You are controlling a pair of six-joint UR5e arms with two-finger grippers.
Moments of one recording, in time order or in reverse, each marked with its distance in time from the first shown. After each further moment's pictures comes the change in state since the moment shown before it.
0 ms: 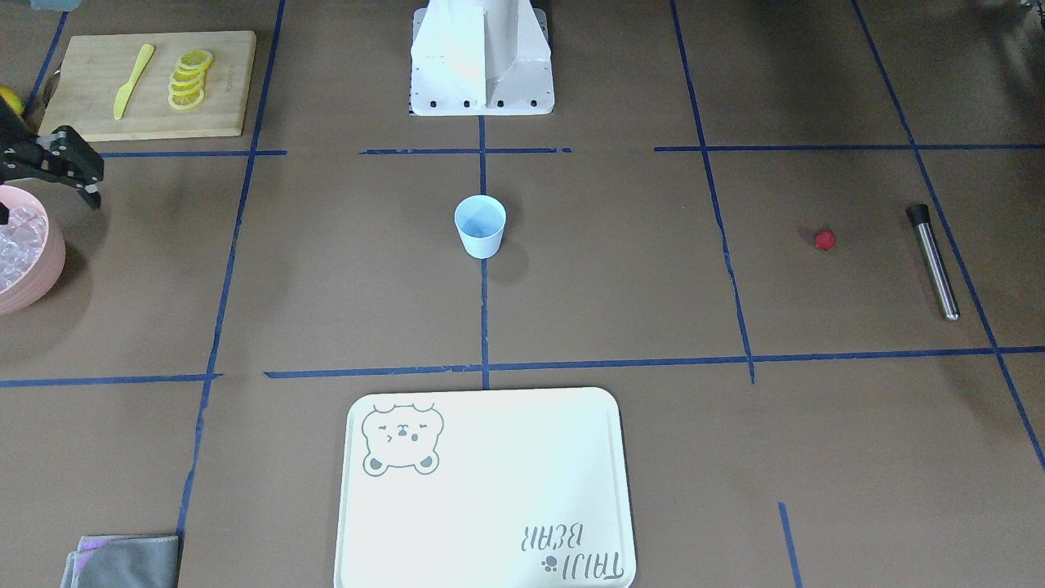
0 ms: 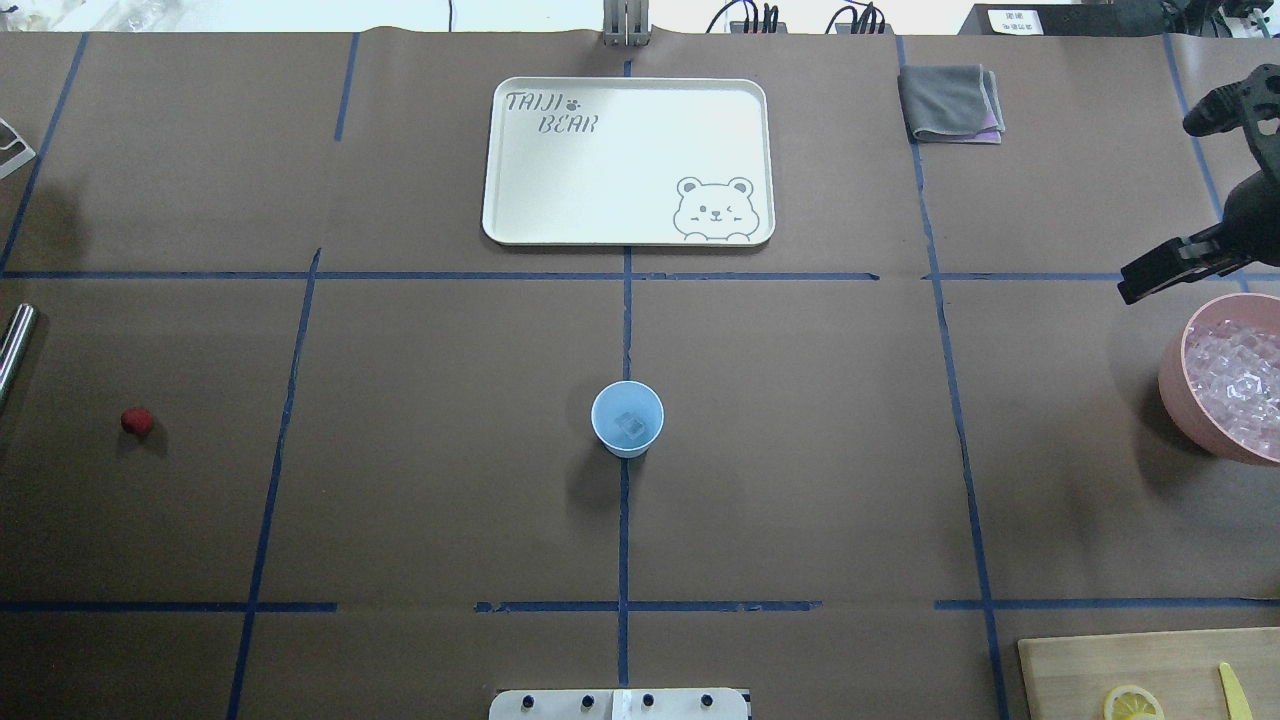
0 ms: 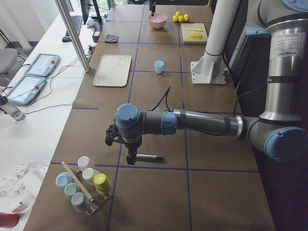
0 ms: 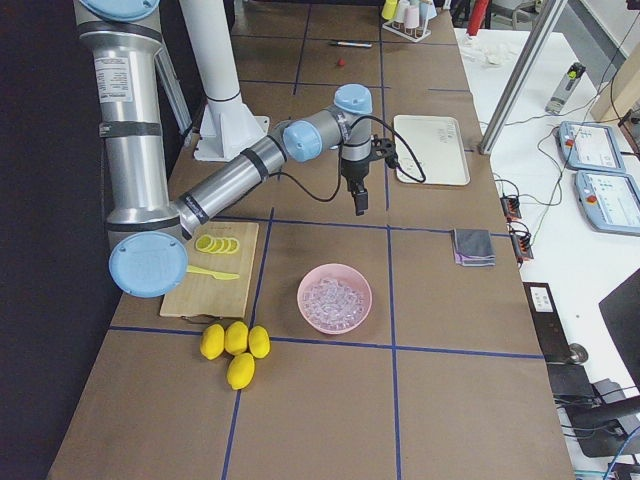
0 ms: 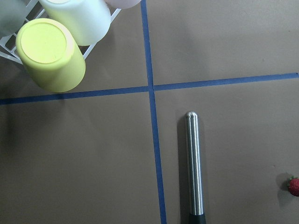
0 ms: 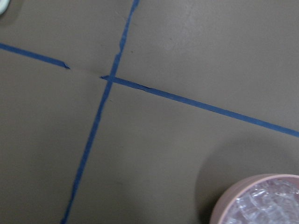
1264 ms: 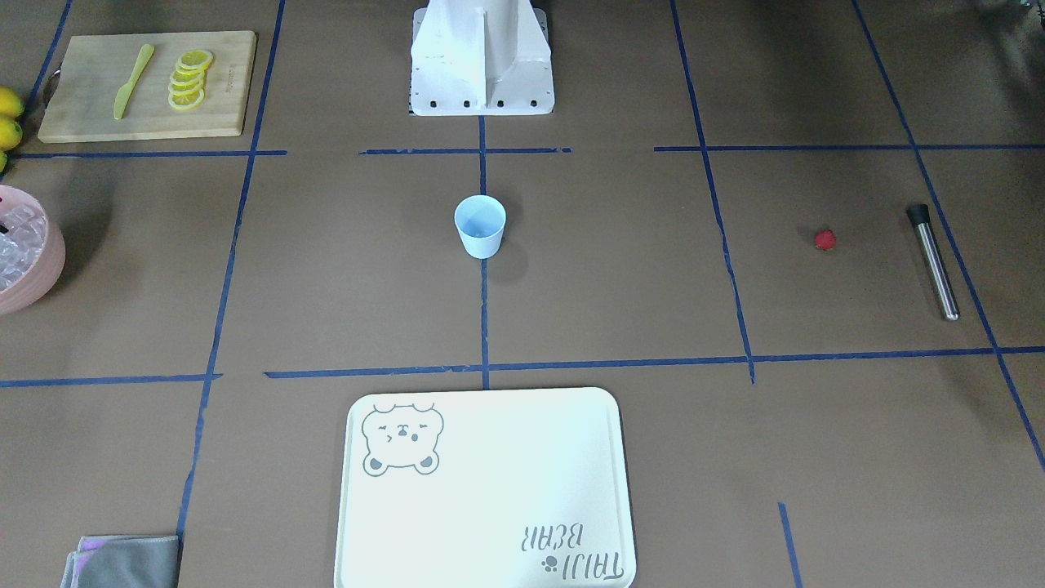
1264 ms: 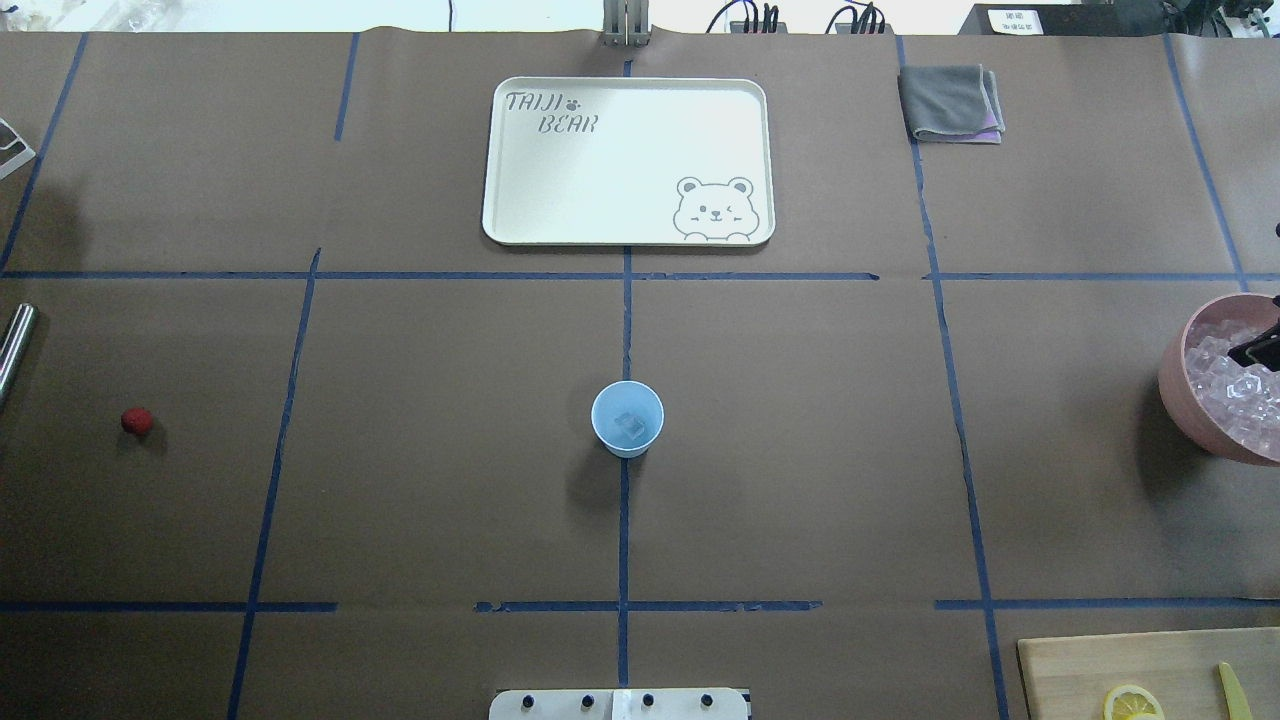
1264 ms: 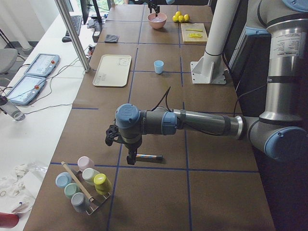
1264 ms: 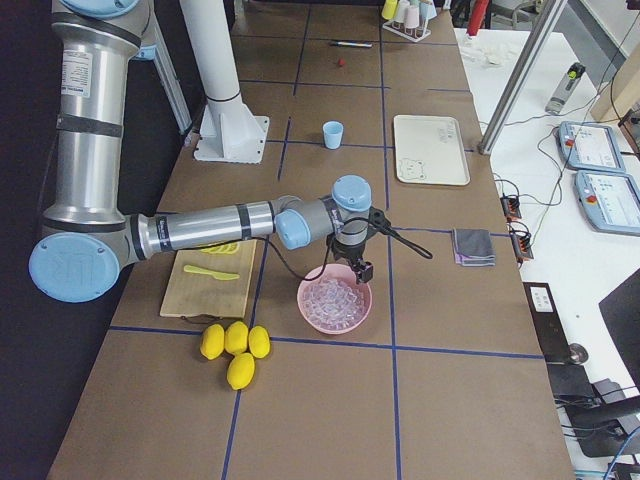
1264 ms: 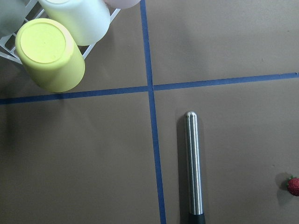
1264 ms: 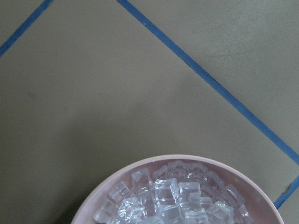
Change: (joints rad) left arm 0.000 0.001 0.000 0.000 -0.002 0.000; right arm 0.102 -0.162 -0.319 0.416 0.126 -0.521
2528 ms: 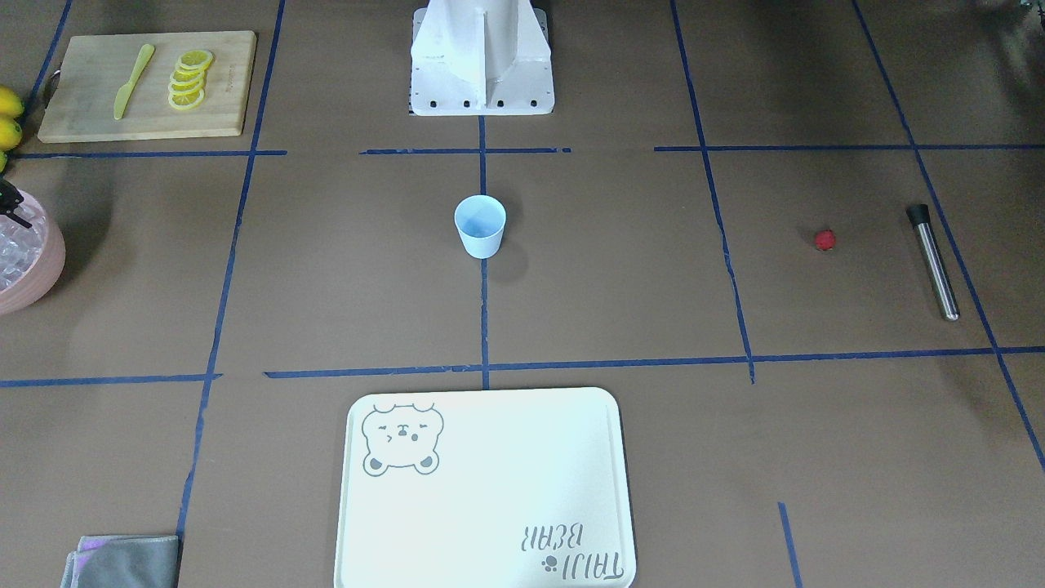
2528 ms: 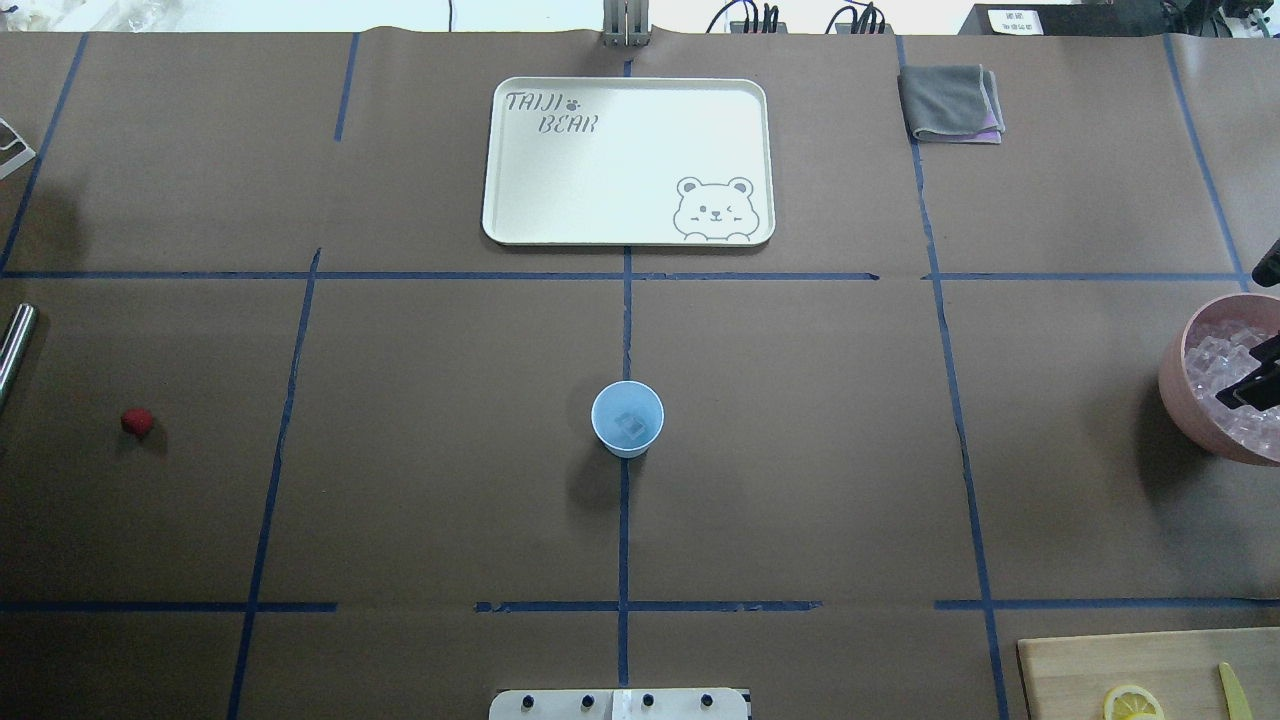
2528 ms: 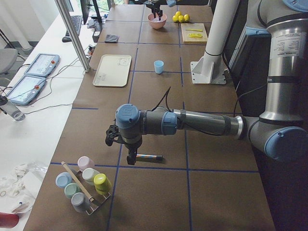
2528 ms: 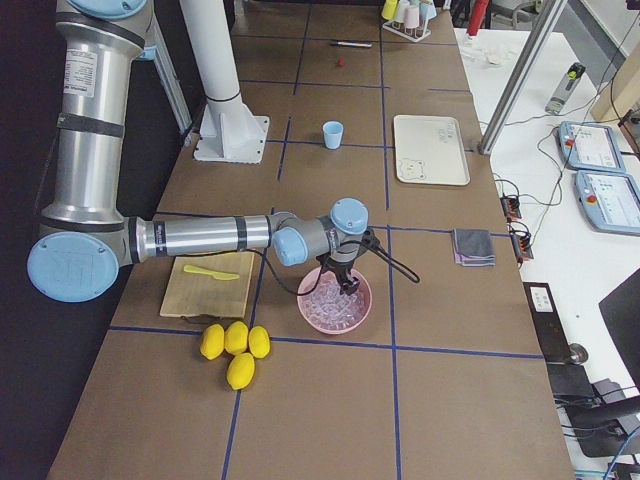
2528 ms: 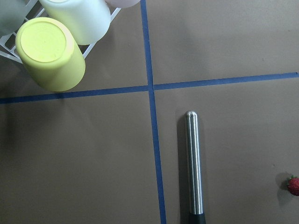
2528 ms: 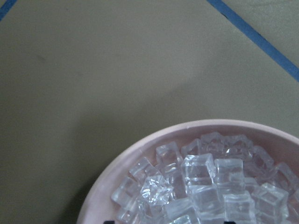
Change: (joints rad) left arm -0.001 0.000 0.000 0.000 0.000 0.000; right arm -0.050 -0.026 -0.044 -0.002 0.050 -0.012
